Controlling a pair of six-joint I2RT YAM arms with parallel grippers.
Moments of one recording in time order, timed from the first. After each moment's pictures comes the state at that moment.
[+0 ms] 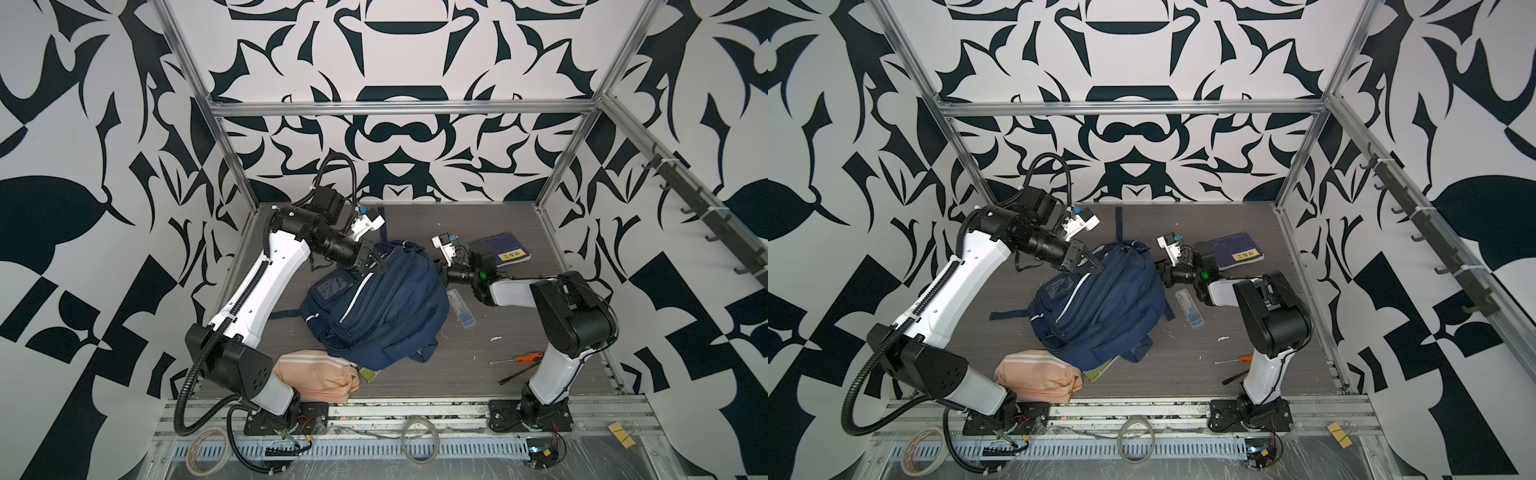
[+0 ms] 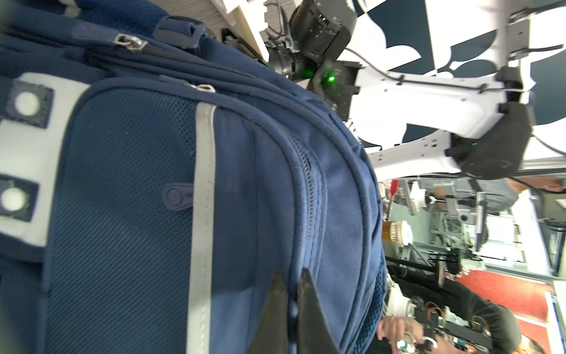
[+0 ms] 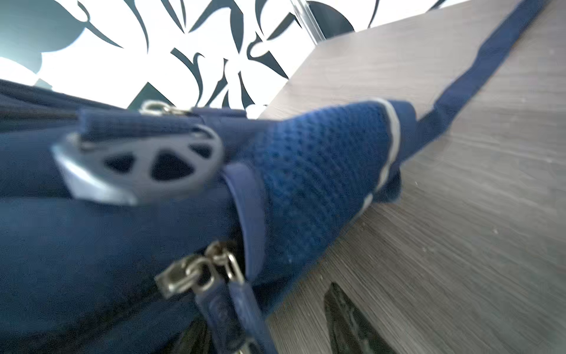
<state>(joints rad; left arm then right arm) -0.41 1.56 1.72 -1.32 0.89 -0.03 0.32 1.80 0.79 0.69 -1.00 0.43</state>
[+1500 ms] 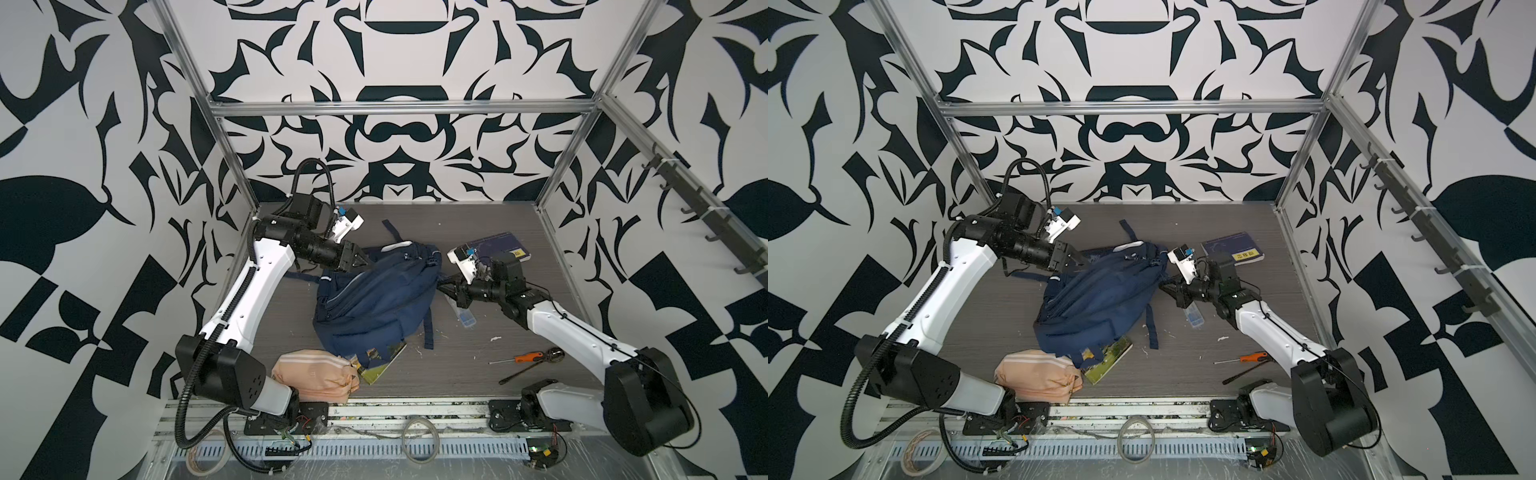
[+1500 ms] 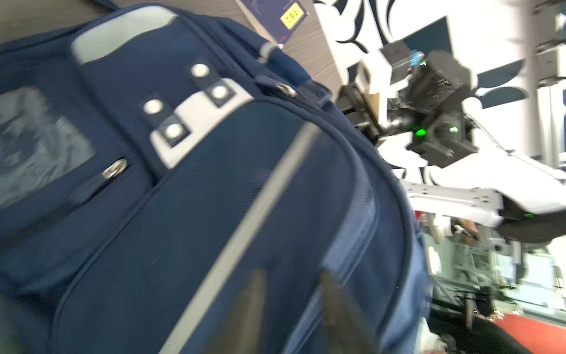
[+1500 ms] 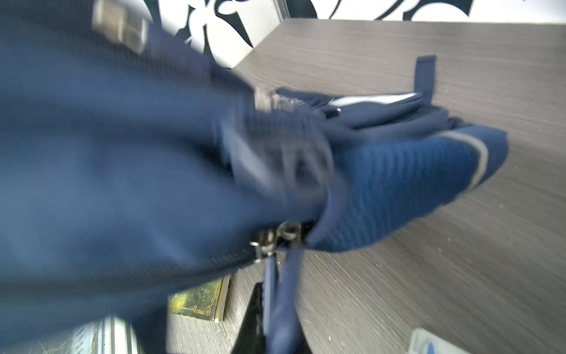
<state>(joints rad) -0.27 1.48 1.54 -1.20 0.84 0.04 0.32 1.23 0.67 -0.02 -0.73 0.06</state>
